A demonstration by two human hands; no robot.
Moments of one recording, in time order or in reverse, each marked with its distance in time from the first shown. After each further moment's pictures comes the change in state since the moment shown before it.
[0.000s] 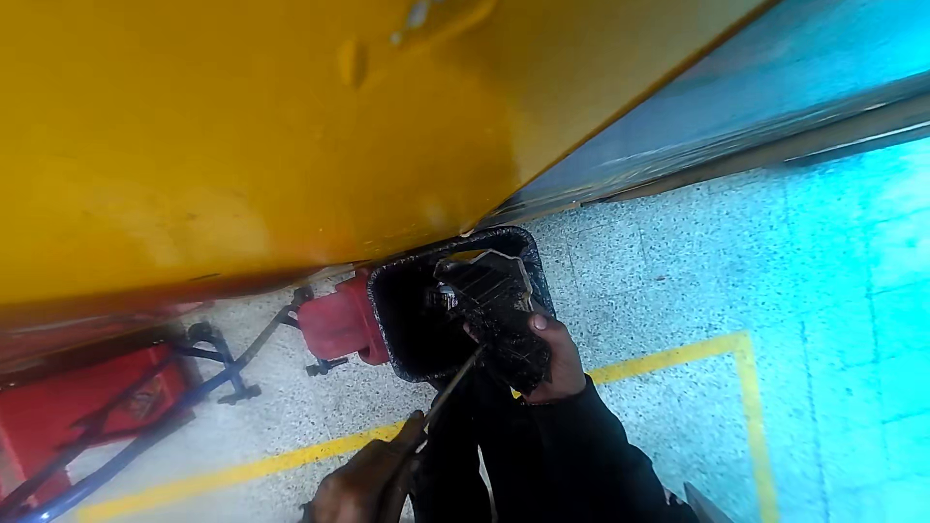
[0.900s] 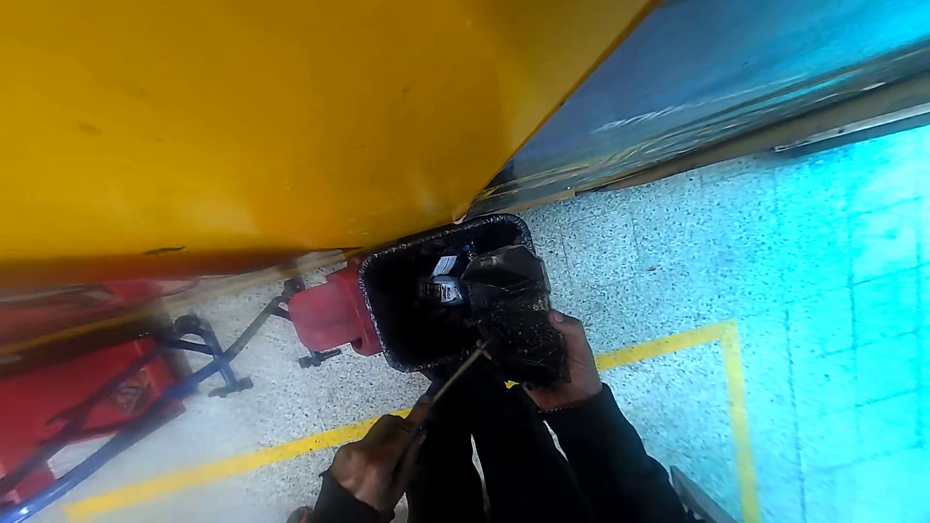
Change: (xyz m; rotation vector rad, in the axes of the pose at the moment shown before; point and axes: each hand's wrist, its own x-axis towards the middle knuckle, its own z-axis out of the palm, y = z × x) left_hand -0.001 -0.032 0.056 0.155 0.057 0.104; right_hand -0.024 -0.002 -0.033 0.087 0.202 0.145
